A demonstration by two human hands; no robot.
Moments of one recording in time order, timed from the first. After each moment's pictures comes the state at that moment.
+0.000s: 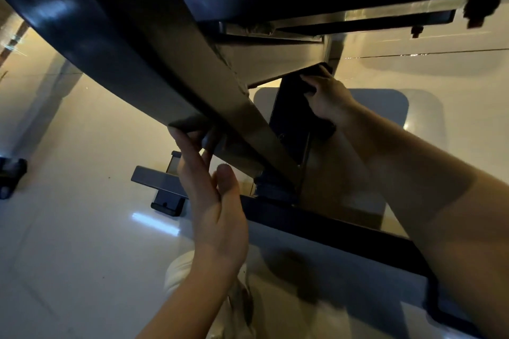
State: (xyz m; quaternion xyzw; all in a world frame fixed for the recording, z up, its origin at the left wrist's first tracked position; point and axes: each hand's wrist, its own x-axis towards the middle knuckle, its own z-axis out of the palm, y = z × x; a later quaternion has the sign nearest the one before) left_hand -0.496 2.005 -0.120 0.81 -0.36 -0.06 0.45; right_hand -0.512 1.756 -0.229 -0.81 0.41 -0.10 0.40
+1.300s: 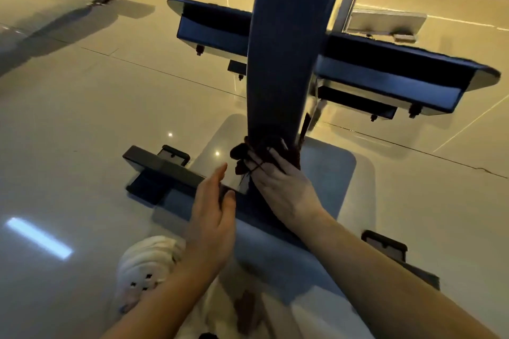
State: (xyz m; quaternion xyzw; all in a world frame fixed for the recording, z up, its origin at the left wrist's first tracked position) left_hand -0.483 2.093 -0.127 0.77 -0.34 -0.15 0.52; right_hand -0.559 1.944 -0.141 -0.94 0.08 -0.04 -0.33
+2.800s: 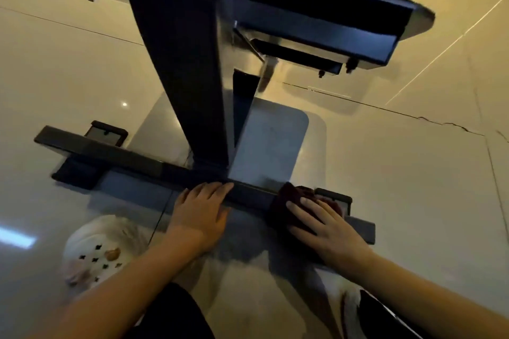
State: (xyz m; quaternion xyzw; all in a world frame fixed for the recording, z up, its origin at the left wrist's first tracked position) left_hand -0.510 2.051 -0.172 0.81 -0.52 -0.28 -0.01; right_hand -0.769 1.931 -0.210 -0.99 0.12 0.10 0.05
